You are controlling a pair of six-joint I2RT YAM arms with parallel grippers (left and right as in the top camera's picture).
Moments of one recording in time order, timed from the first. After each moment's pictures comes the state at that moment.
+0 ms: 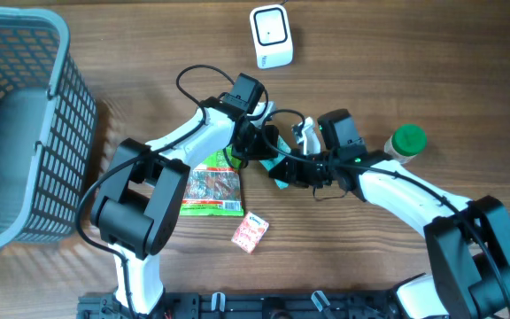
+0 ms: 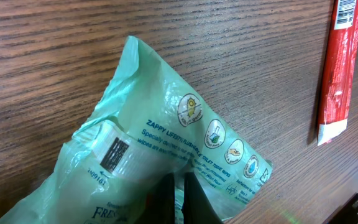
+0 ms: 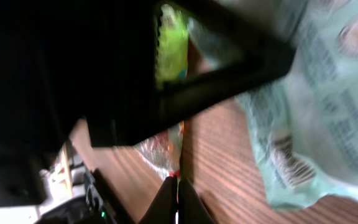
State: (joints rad) left arm -0.48 2.03 1.29 -0.58 0.47 -0.38; right arm 0.42 1.63 0.76 -0.11 -0.72 0.64
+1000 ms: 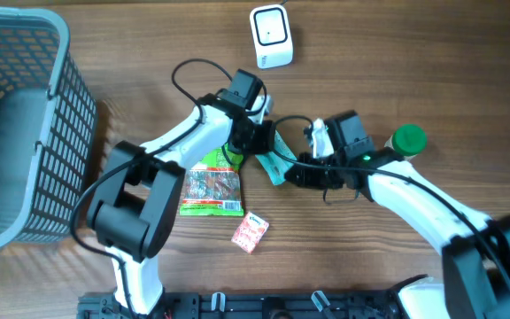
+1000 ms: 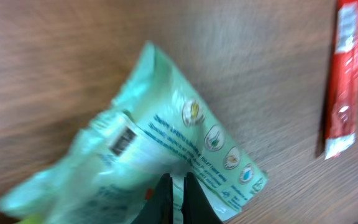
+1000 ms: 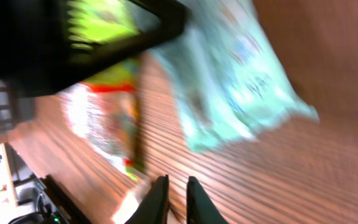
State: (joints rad) left arm -0.47 1.99 1.32 -0.59 0.40 -0.38; right arm 0.40 1.53 0.79 -0.34 -0.56 0.48
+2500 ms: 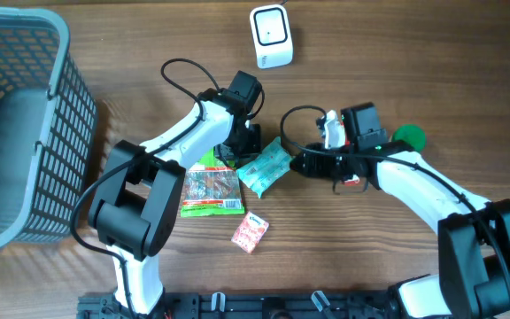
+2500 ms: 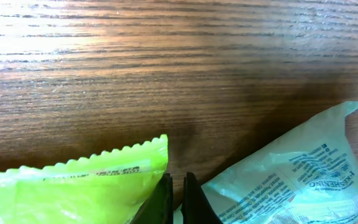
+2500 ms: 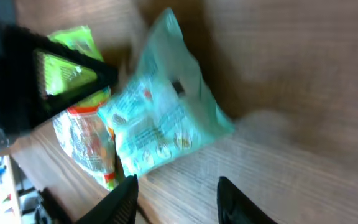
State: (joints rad) left arm -0.48 2.01 1.36 -0.81 0.15 -0.50; right arm 0.29 1.62 0.80 -0.35 -0.61 0.43
